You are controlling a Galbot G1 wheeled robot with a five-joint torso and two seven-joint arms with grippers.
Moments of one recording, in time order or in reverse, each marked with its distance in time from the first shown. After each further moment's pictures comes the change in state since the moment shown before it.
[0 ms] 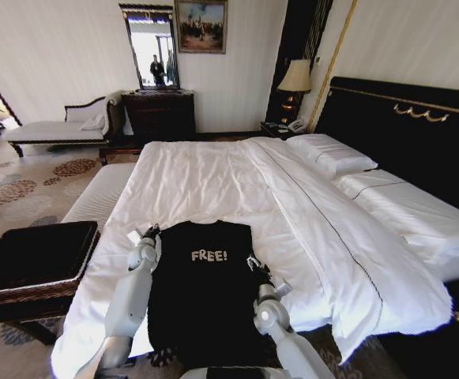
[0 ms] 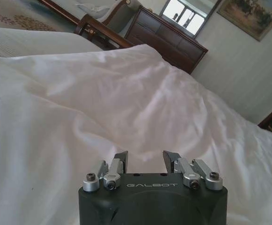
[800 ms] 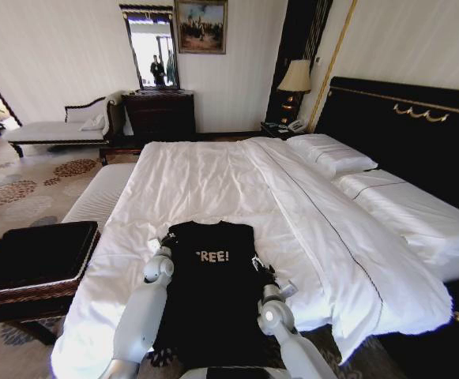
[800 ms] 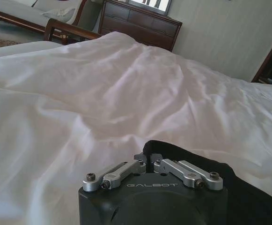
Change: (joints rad) left arm 0.079 -0.031 0.148 -0.073 0.238 0.019 -0.033; right arm -0.075 0.017 0.025 0.033 -0.014 0.014 0.020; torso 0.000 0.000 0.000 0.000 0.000
